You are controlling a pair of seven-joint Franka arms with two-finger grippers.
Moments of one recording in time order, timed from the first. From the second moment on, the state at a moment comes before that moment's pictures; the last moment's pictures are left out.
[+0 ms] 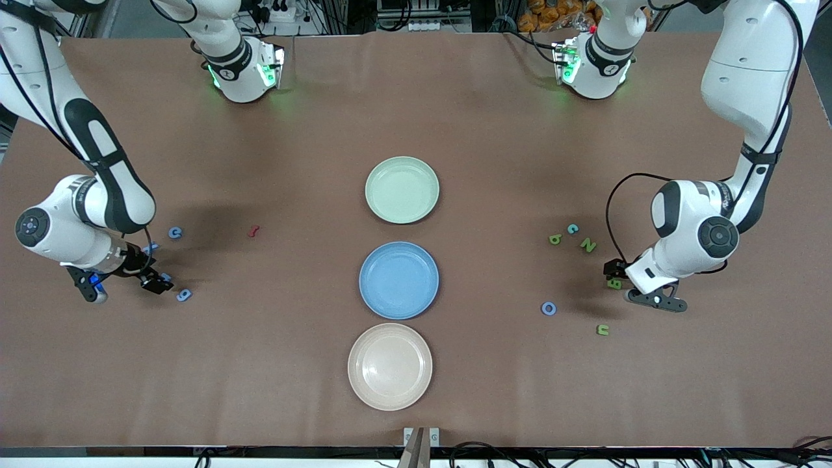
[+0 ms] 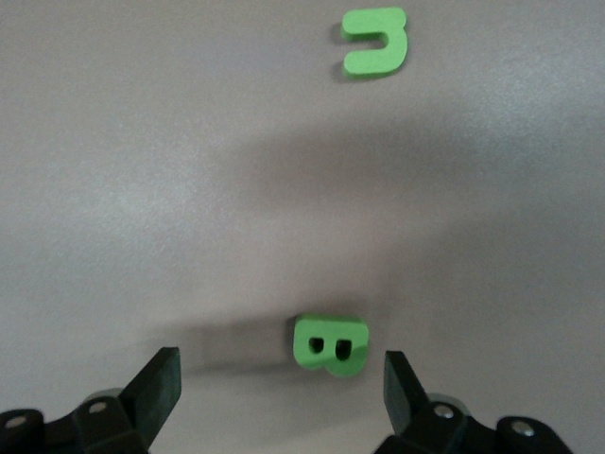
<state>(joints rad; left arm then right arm) 0.05 0.59 -0.09 -1.92 0.07 2.52 0.17 -0.38 0.59 0.13 -1.95 -0.04 2.54 0.59</state>
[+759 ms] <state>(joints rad) 0.05 0.61 -0.09 -1.90 0.07 2.56 0.17 -0.36 0.59 0.12 -1.94 -0.08 2.53 0.58</state>
